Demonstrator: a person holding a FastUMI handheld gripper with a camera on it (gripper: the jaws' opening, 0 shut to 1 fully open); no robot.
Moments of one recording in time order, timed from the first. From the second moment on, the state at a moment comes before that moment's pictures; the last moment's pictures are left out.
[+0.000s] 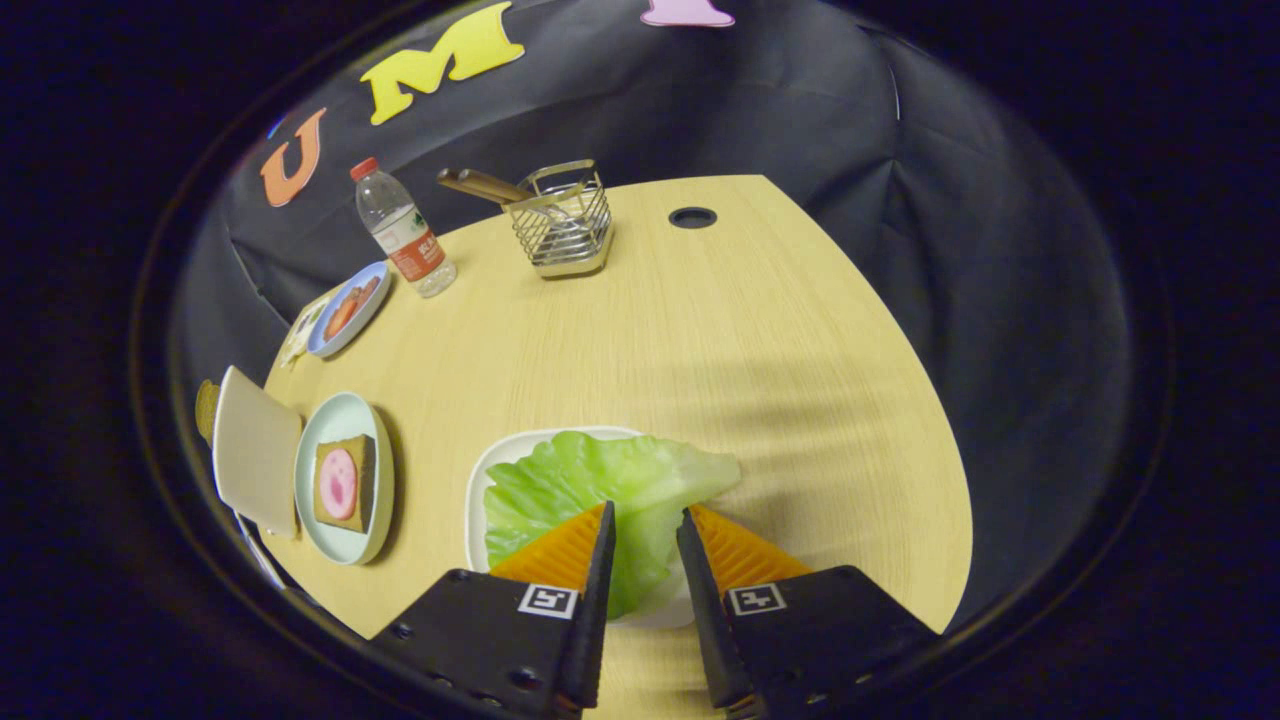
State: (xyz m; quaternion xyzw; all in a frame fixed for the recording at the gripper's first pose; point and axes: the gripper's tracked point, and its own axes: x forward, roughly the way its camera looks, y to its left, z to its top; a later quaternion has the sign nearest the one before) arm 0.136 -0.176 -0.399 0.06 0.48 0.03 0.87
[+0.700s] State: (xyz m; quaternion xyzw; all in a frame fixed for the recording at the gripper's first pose) arm 0.122 -0.158 -0.357 0.02 0.44 -0.04 0.90
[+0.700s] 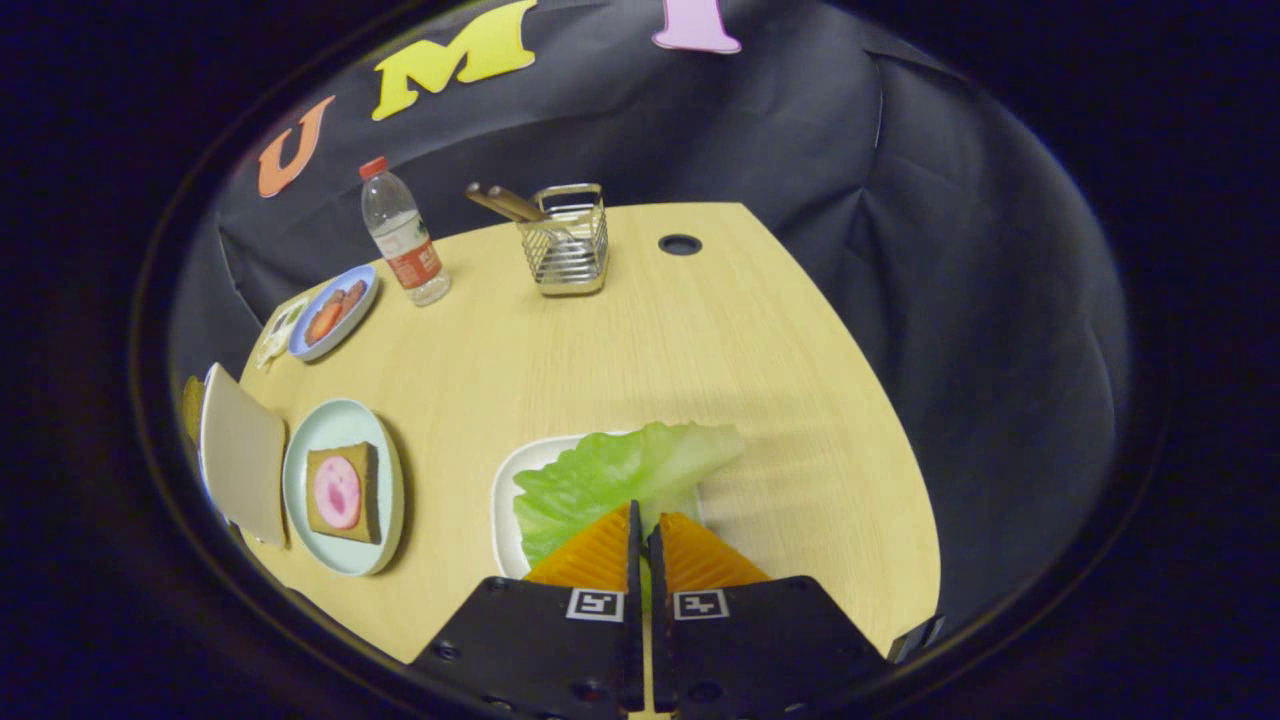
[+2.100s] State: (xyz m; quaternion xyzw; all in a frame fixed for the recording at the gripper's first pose) arm 0.078 0.163 -0.333 -0.01 0.46 0.09 0.88
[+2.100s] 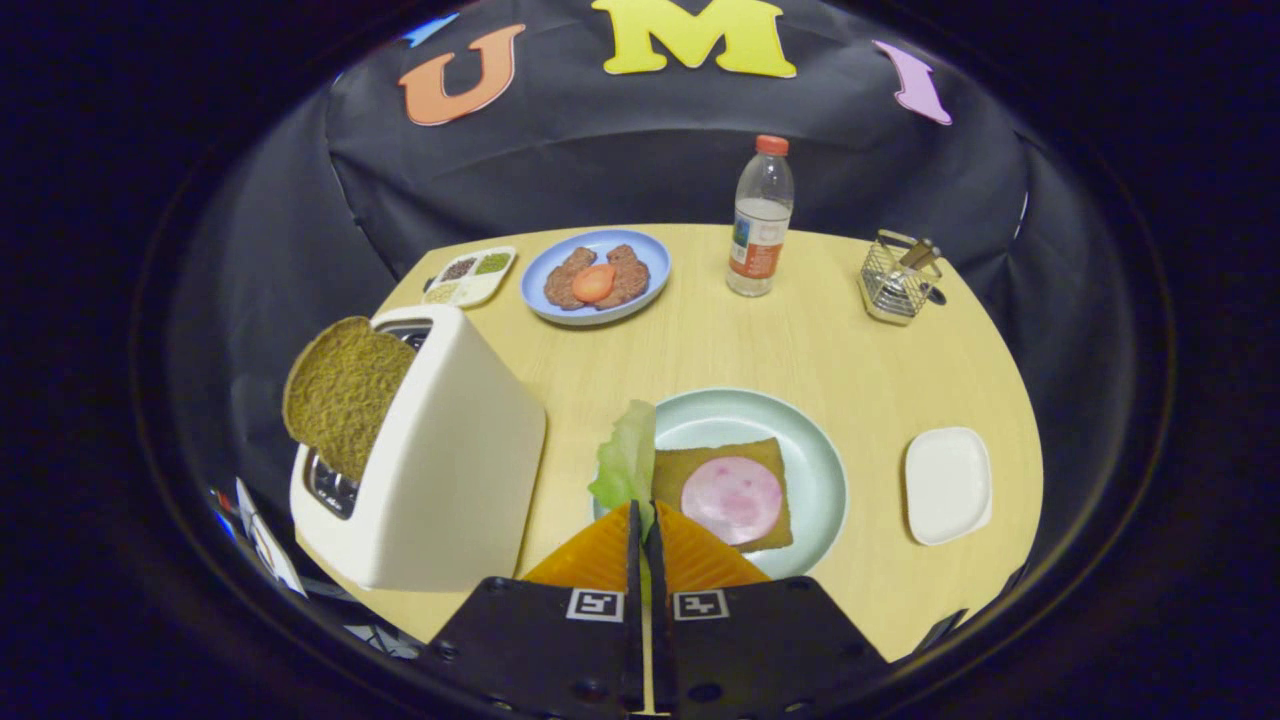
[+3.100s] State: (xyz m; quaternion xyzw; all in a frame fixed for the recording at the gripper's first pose) arm 0.124 0.101 -0.363 -0.03 0.45 0.01 0.89
